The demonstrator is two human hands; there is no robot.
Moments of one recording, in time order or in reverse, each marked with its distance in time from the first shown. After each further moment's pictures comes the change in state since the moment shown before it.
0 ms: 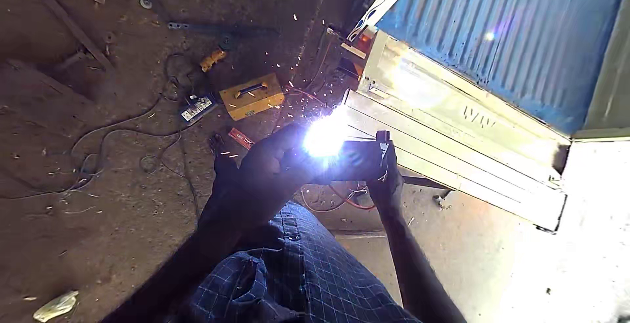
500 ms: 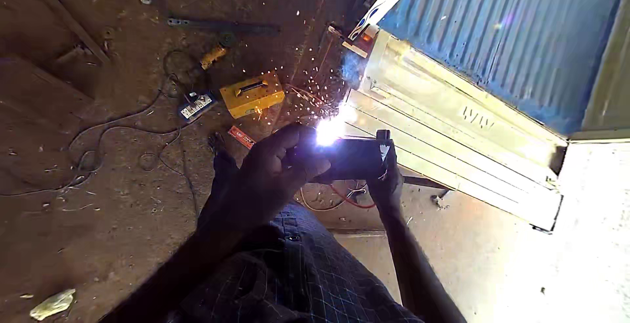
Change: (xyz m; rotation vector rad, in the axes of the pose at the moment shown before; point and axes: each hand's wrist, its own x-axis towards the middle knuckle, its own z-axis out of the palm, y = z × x) left_hand -0.005 -0.004 -0.005 0.025 -0.007 0.037; right_hand 0.002 -0.034 -0.006 -0.049 -0.051 0.147
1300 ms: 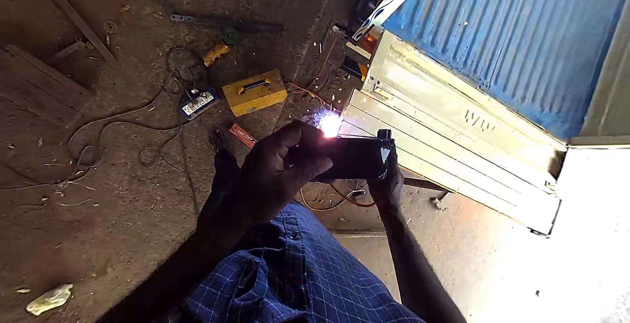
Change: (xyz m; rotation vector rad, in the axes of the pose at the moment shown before) left_hand -0.004 -0.003 -0.006 -0.039 0.001 0.034; right_hand 0.005 0.025 0.016 -0.026 0.046 -0.104
